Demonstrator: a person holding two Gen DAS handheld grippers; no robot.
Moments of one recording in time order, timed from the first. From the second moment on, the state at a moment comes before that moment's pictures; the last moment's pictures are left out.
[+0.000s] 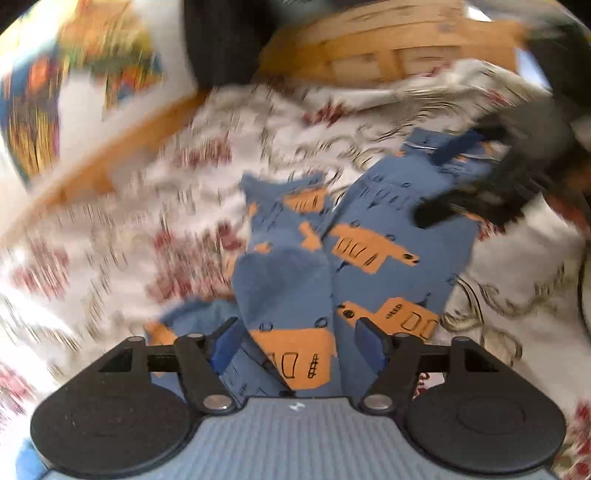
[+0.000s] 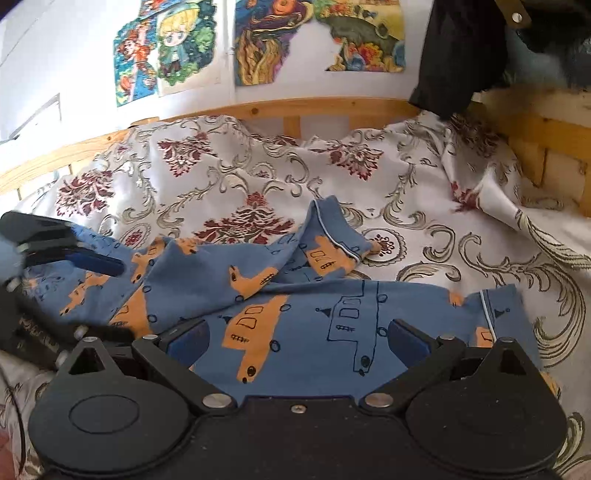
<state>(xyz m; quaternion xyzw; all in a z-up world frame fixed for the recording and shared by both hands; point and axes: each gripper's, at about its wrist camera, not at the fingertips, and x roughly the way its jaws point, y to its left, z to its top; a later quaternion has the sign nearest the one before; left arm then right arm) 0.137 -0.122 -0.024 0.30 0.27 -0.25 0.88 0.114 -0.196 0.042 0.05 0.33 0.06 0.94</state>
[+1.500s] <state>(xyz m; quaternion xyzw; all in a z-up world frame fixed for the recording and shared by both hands) 0.113 -0.155 -0.058 0.44 0.20 -0.18 0.86 0.339 -0.222 0.037 0.20 0.49 0.09 0.84</state>
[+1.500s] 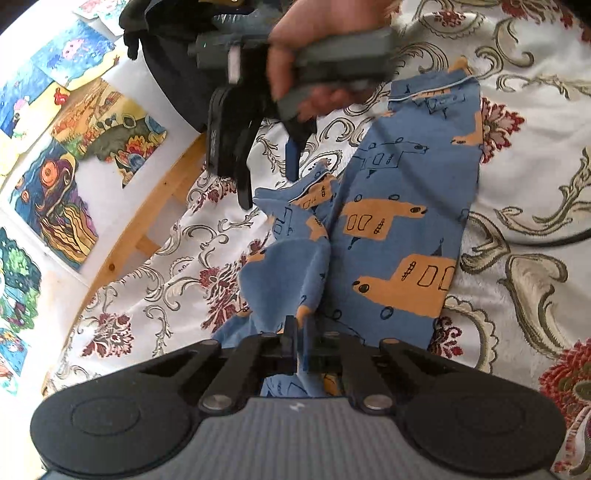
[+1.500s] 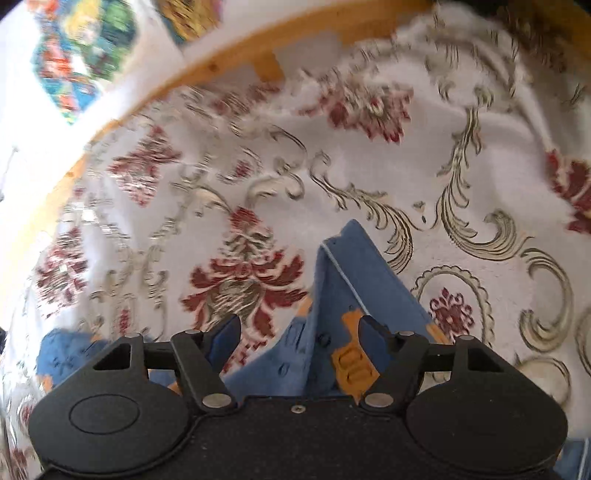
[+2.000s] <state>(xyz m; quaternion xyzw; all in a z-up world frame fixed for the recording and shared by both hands) 0.120 -0.139 -0.047 0.39 0.21 -0.19 0.87 0.386 -0.220 0.010 0.21 0.55 0.04 0.81</state>
